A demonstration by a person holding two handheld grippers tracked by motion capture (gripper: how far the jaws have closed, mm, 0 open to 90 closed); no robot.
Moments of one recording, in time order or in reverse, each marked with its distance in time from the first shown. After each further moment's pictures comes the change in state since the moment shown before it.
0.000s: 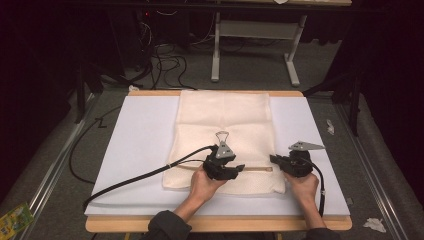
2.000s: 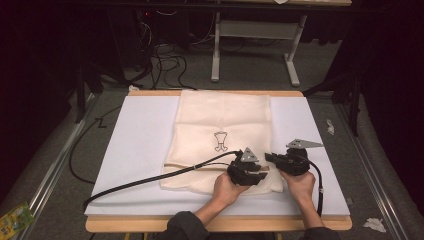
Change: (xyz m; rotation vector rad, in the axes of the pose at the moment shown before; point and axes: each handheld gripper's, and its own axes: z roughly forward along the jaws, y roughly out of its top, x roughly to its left) left arm -0.033 0.012 0.056 0.023 -0.151 -0.026; right arm 0.014 0.012 -0.002 -0.031 0.071 -0.002
